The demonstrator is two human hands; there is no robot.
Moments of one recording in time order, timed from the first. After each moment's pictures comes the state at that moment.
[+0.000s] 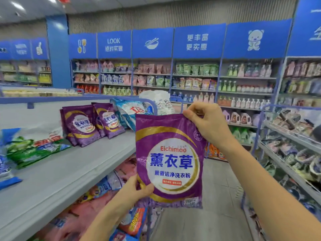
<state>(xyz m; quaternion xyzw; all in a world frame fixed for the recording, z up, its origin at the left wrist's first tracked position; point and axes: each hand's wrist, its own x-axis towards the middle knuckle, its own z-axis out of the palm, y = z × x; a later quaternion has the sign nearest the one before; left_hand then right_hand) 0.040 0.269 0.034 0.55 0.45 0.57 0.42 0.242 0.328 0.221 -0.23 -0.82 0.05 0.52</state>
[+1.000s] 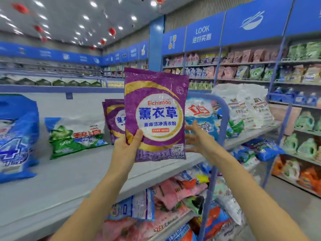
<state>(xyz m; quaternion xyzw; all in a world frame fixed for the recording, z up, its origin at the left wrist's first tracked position) -0.073 0.457 0.097 0.28 0.59 0.75 0.01 0.032 0.657 0.131 -0.12 -0.74 0.63 0.21</state>
